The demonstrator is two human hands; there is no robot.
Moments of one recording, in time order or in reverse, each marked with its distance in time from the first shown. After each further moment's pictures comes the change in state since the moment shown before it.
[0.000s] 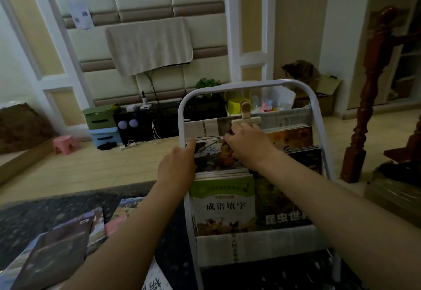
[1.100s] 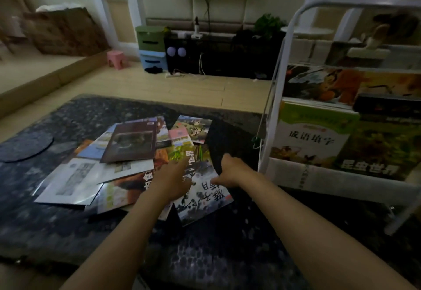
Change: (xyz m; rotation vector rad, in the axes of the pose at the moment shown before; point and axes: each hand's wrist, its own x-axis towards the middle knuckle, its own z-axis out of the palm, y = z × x) left_hand -0.225 -0.220 0.112 -0.182 -0.482 -0.293; right_hand -0.053 -0.288 0.066 0.690 -0.916 0.116
